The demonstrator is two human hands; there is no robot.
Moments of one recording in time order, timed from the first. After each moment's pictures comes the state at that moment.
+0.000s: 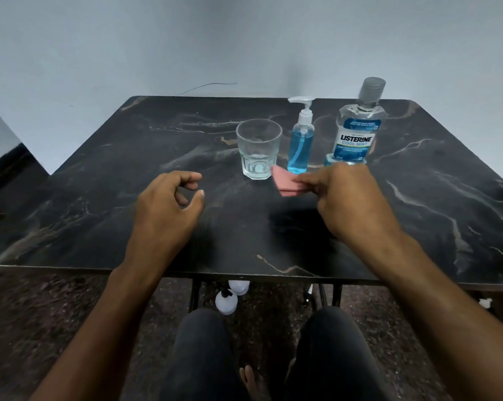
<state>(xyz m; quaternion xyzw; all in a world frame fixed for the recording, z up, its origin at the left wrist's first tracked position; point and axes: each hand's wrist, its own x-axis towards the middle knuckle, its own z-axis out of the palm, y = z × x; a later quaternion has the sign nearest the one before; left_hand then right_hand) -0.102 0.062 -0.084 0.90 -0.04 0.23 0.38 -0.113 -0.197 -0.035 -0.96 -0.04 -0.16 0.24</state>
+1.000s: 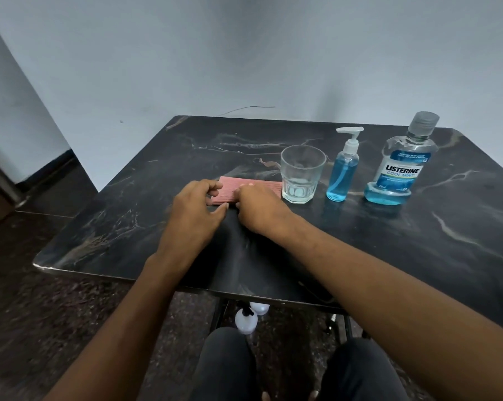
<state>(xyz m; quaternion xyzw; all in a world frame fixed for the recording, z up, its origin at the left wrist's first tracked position) -0.056 0.101 -0.087 0.91 -0.01 0.23 0.34 -0.008 -0.040 -0.077 -0.97 -0.22 -0.03 0.11</state>
